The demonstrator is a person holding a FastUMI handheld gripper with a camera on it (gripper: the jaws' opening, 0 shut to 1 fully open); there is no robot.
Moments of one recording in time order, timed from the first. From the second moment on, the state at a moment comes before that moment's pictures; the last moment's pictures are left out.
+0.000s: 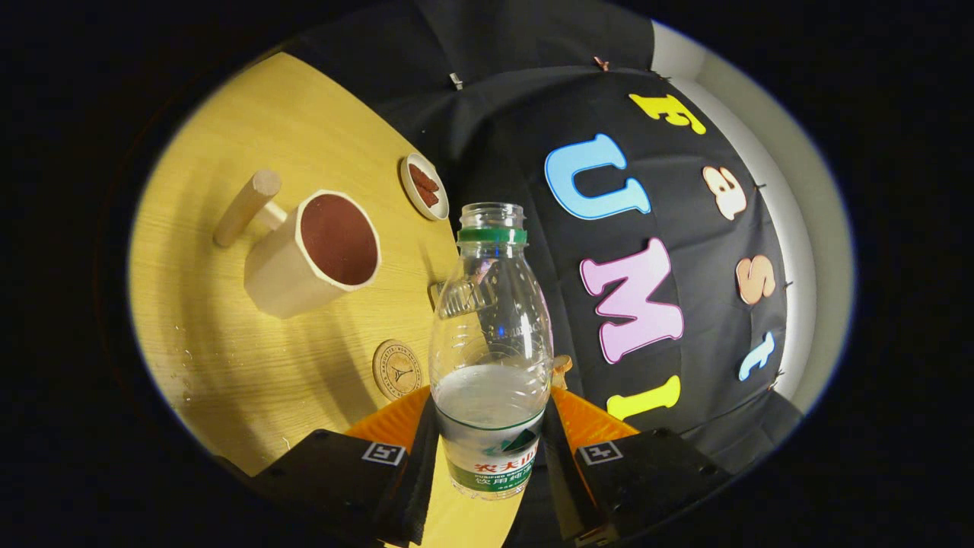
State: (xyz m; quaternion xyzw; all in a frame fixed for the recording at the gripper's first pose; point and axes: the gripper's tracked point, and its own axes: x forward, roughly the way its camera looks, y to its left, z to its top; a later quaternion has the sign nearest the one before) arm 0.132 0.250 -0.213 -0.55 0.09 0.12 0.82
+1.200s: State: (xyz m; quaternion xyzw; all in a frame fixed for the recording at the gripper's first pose) arm 0.143 0.252 -0.231 -0.70 0.12 0.14 0.69
